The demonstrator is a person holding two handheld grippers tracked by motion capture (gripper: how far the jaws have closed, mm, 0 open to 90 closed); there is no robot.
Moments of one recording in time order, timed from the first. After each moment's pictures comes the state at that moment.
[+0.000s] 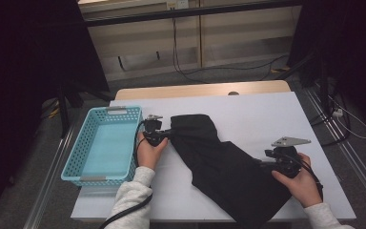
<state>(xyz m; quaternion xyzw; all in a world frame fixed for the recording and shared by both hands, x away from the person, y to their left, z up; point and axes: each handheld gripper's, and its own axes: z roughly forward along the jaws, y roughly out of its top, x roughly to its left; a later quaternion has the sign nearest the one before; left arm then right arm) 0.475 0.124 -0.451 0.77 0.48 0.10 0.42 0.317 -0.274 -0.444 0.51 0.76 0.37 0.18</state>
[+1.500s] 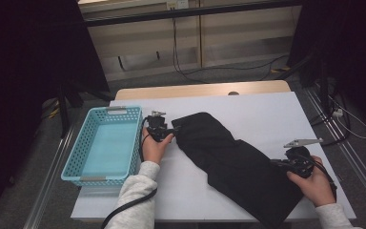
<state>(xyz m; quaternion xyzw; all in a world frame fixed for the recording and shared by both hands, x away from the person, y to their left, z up) 0.500 0.112 -0.464 0.77 0.48 0.14 0.40 0.311 -0.308 -0.449 0.54 0.77 0.33 0.12</state>
